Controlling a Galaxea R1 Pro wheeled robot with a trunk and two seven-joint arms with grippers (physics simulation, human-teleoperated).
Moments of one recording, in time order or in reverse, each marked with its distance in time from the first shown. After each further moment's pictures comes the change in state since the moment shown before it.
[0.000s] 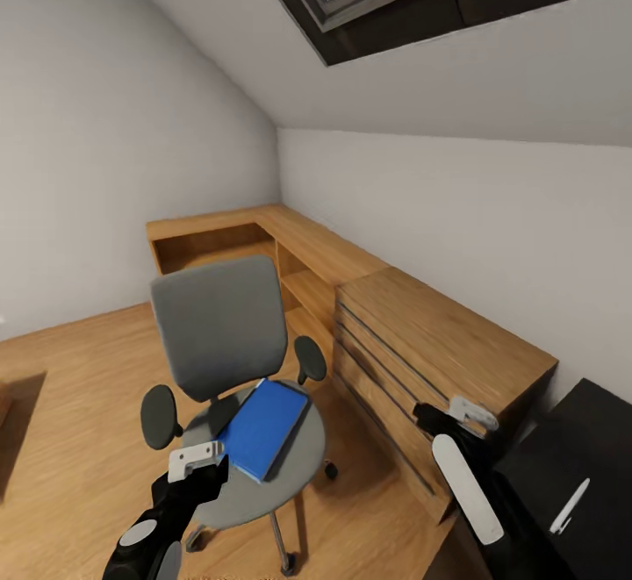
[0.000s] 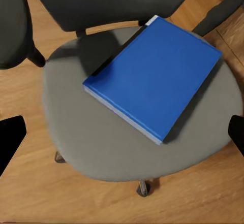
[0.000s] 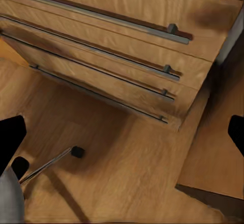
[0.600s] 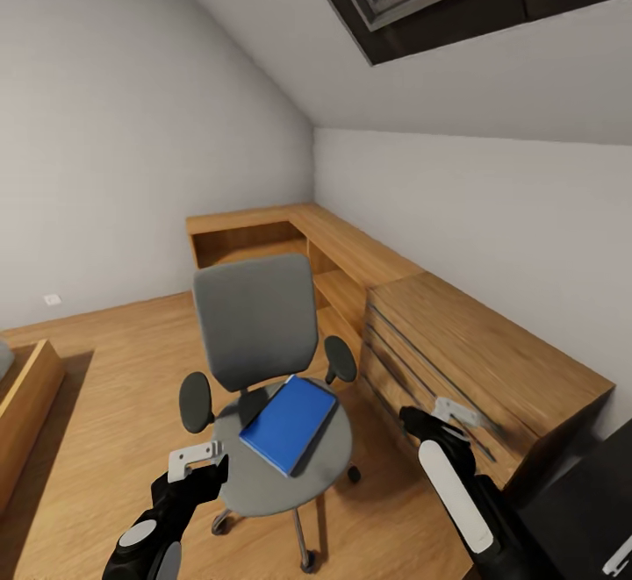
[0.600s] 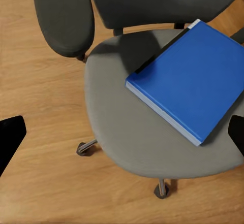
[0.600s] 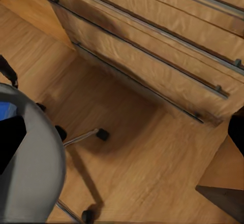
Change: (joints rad) left arm 0.001 0.001 0.000 0.000 0.000 -0.002 0.000; right arm 0.000 0.000 0.091 -0.001 -0.002 0.000 -0.005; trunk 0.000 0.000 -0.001
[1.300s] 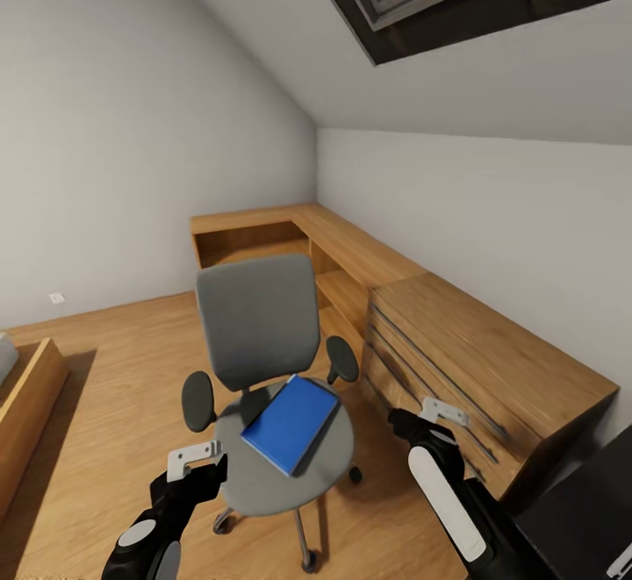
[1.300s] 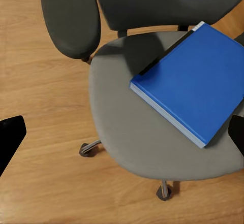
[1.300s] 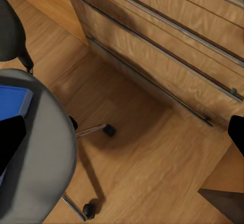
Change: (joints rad) left arm 0.000 0.002 0.001 -0.003 0.000 -0.002 0.004; right arm 0.000 0.000 0.075 -0.004 0.003 -0.001 0.000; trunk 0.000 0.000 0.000
